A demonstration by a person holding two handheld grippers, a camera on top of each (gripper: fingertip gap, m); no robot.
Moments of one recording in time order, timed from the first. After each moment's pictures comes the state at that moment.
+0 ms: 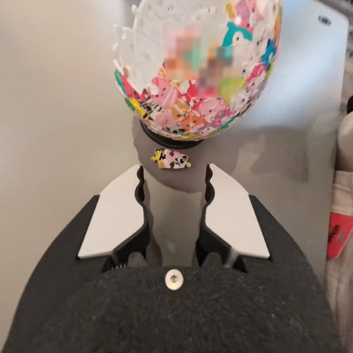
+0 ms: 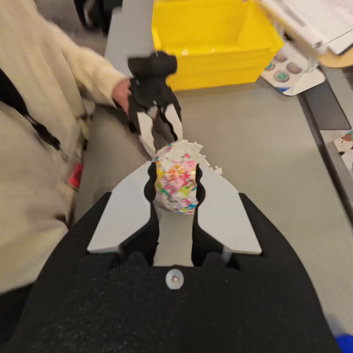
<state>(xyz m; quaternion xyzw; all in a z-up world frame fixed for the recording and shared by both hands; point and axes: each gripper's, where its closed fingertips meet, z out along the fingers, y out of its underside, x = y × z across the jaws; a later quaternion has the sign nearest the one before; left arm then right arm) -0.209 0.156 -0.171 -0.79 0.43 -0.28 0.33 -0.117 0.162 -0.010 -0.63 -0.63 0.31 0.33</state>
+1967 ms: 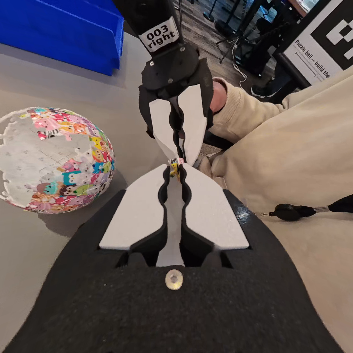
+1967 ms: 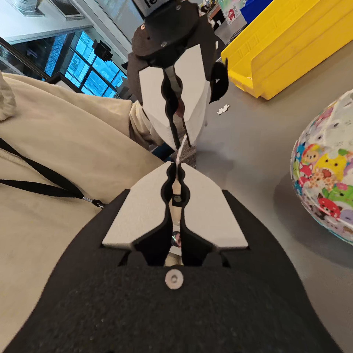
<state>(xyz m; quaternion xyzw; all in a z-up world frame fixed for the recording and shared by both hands) -0.164 0.057 -0.034 -0.69 0.52 -0.45 0.24 -0.167 0.039 -0.044 -0.64 -0.39 0.63 0.19</state>
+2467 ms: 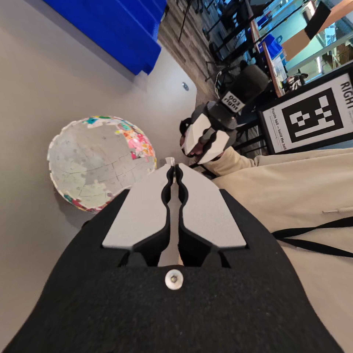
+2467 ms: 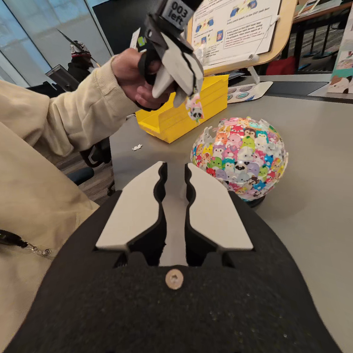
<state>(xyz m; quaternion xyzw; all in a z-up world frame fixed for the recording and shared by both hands) -0.162 0.149 -0.022 -0.75 0.39 -0.52 0.11 -0.110 0.092 -0.059 -0.68 -0.32 0.46 0.47</state>
